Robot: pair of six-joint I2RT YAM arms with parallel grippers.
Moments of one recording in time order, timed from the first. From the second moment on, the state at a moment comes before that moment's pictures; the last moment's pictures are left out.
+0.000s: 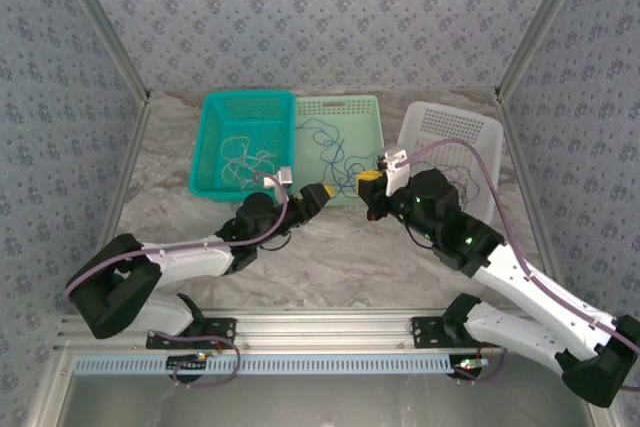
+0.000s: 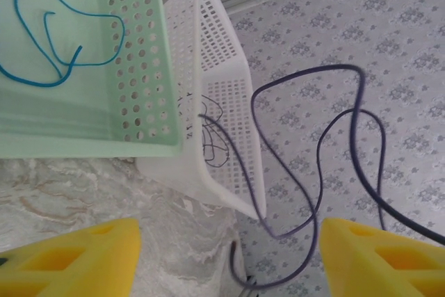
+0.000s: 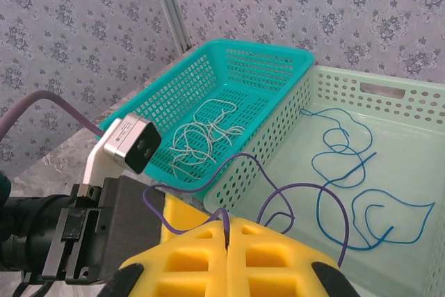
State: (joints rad) left arm -0.84 1.37 0.49 0.77 0.12 -1.25; right arm 0.78 0.87 0.82 -0.21 0.04 0.22
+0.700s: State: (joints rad) left arm -0.80 1.28 0.50 0.68 0.03 -1.19; right arm 0.79 0.84 0.78 -0.22 0.07 0.27
